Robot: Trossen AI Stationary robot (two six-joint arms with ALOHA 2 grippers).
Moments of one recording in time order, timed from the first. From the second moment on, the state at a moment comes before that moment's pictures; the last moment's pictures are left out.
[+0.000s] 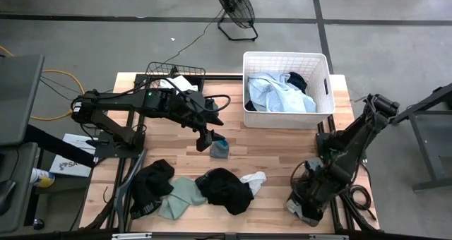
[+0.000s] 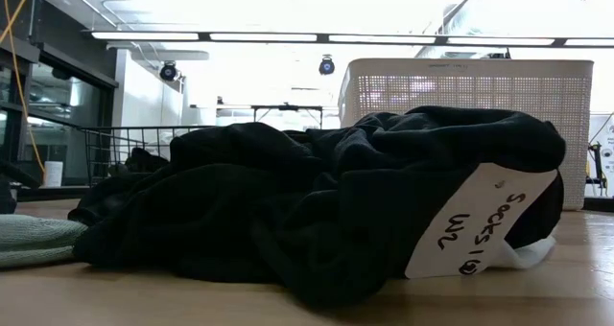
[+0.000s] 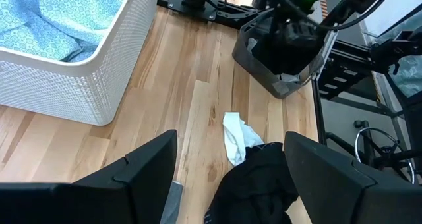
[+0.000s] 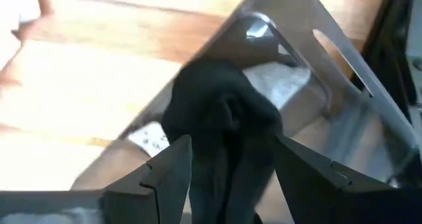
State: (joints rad) left arm -0.07 1.45 1.62 -0.78 0.03 -0.32; right arm 0.89 1.38 1.00 -1.09 -0.03 2.33
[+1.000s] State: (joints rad) left arm -0.07 1.45 1.62 -0.80 0.01 -0.35; right arm 0.89 1.33 0.88 -1.08 -0.18 2.36
